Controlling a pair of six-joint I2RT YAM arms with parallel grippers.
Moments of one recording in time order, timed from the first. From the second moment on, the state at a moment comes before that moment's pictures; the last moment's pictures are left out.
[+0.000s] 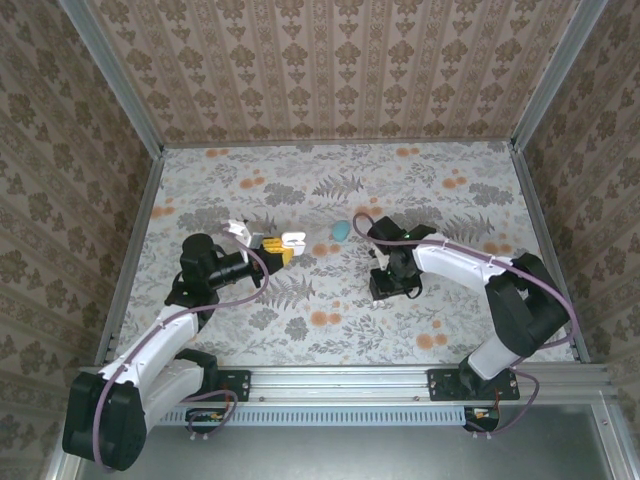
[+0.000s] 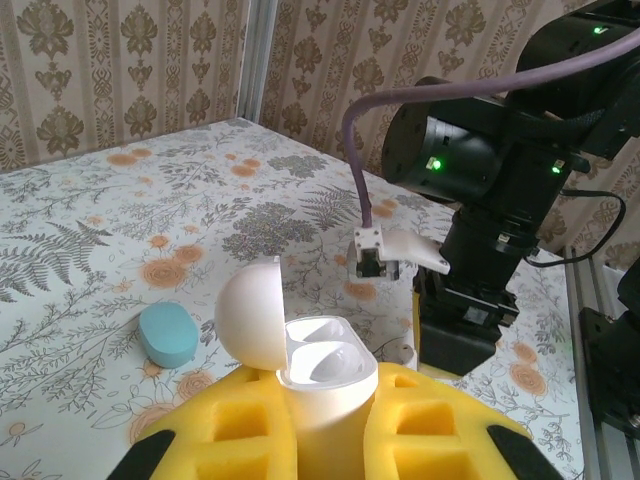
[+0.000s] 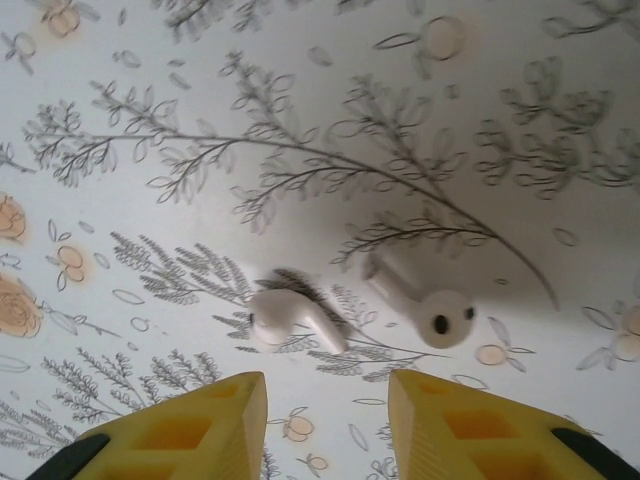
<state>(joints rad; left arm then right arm) -0.33 0.92 0.39 0.37 0.87 -0.12 0.59 1.59 0.98 -0.85 -0.14 0.33</state>
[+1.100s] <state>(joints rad) -0.33 0.97 0.40 0.39 0.88 -0.12 0.61 1.74 1.03 -0.82 -0.19 0.27</state>
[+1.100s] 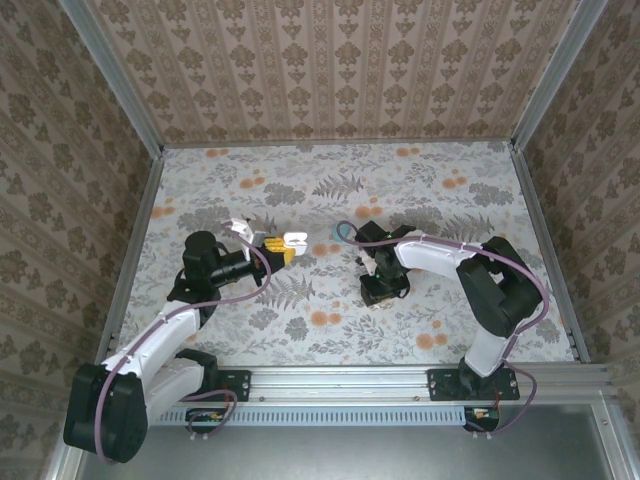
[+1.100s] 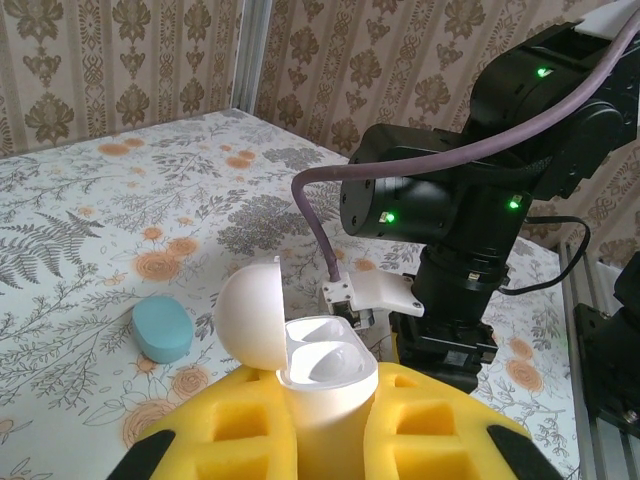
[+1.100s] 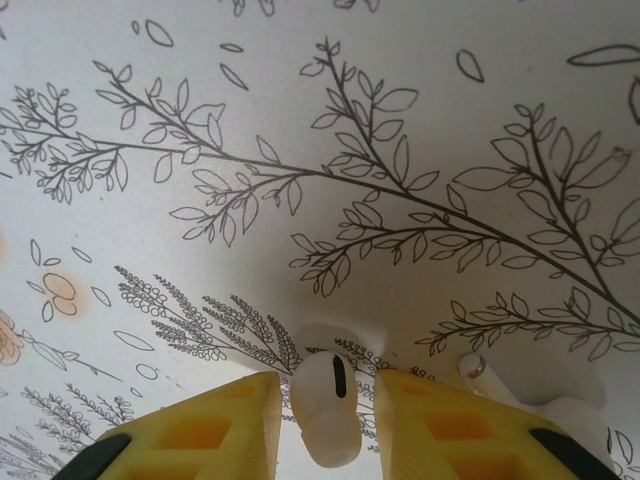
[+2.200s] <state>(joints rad) -0.33 0.94 0.40 0.39 0.88 -0.12 0.62 1.57 0.99 -0.75 -0.30 0.62</state>
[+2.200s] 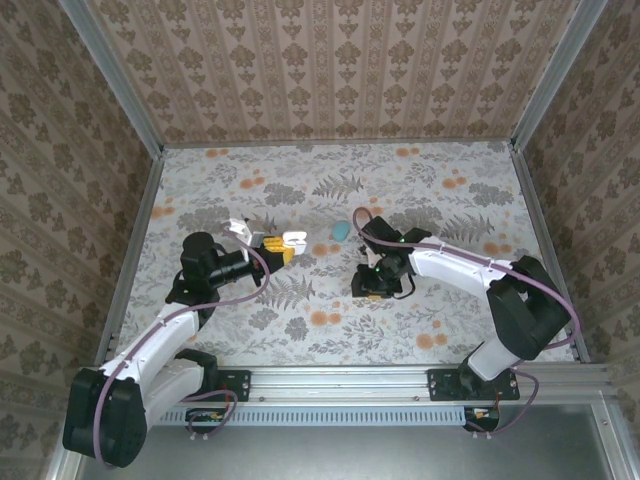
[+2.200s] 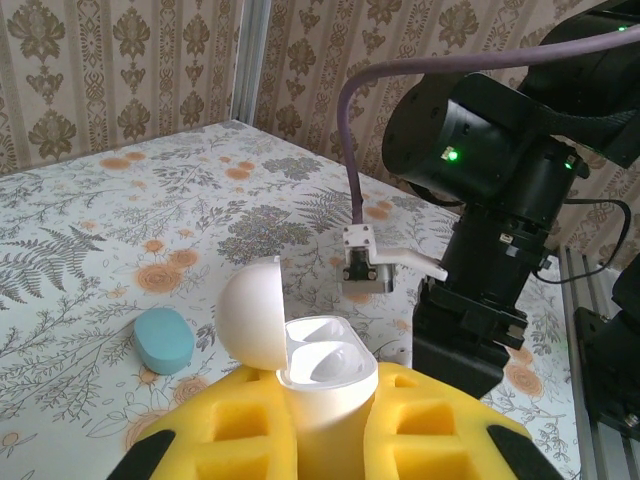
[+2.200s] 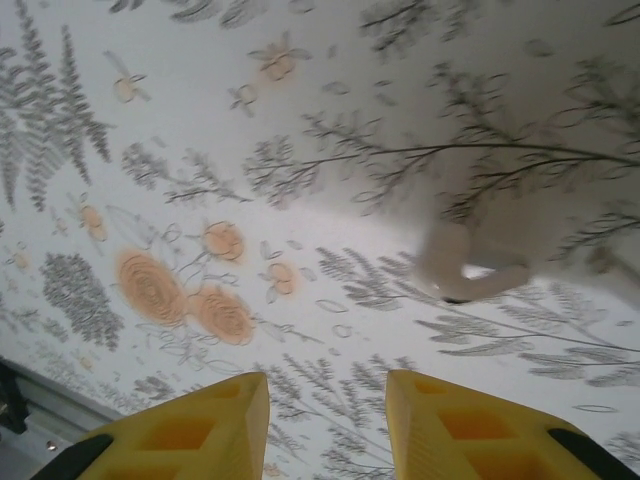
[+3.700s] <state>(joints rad) -0.35 0.98 0.41 0.37 0.88 -0.11 0.45 1.71 1.02 -0.60 -0.19 0.55</state>
